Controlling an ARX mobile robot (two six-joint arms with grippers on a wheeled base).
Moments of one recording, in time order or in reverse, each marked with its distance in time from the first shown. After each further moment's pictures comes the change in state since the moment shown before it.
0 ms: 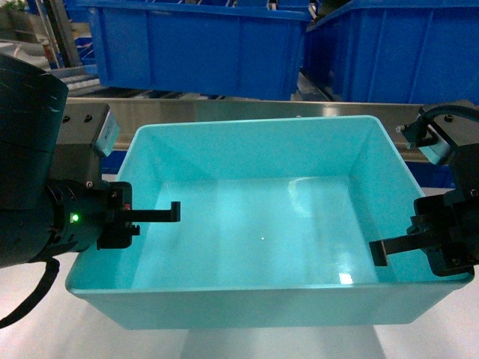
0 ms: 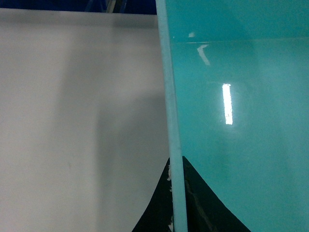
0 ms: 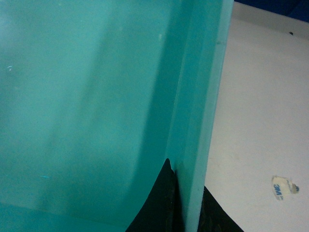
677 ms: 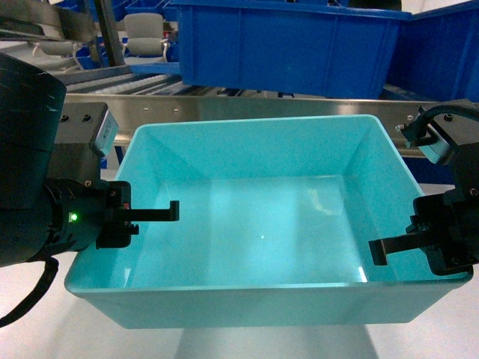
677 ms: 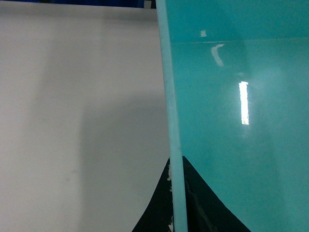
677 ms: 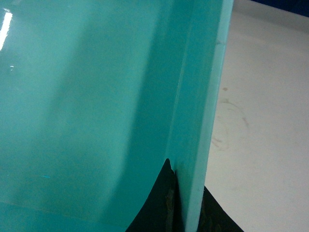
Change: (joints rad) left arm 0.004 0.000 -0.002 0.002 0.002 0.000; right arm 0.000 0.000 0.000 0.003 -0.003 0.000
